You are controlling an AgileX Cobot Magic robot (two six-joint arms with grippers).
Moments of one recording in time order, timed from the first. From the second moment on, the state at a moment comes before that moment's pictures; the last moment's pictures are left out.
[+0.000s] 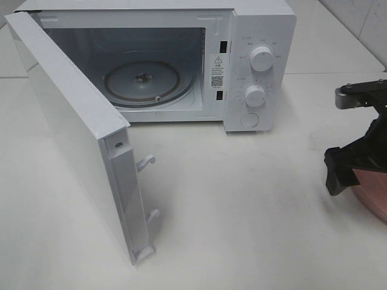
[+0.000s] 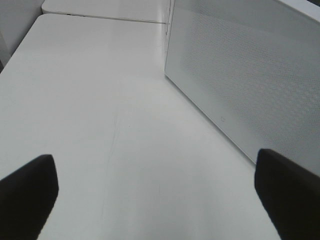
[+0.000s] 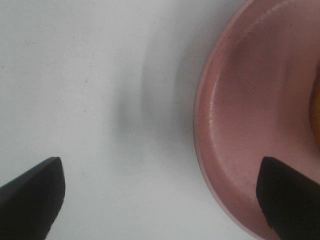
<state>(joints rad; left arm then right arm) 0.11 -0.01 -0.51 -0.15 1.07 0.05 0.15 1.51 -0.76 -0.12 0.63 0.13</state>
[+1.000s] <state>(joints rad) 0.11 -0.01 -0.51 -0.15 1.07 0.05 0.08 1.73 -0.76 -0.16 0.45 0.13</state>
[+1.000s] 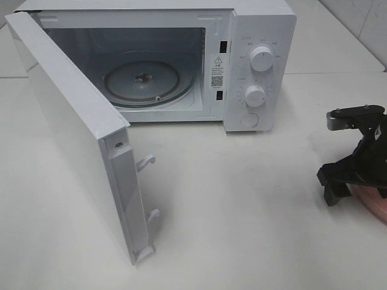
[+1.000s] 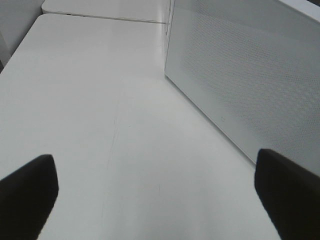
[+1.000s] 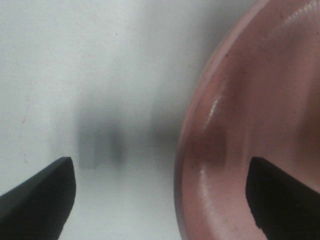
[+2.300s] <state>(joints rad) 0.11 -0.01 -0.51 -0.15 1.07 0.05 0.14 1.71 -0.76 -0.35 0.53 0.30</state>
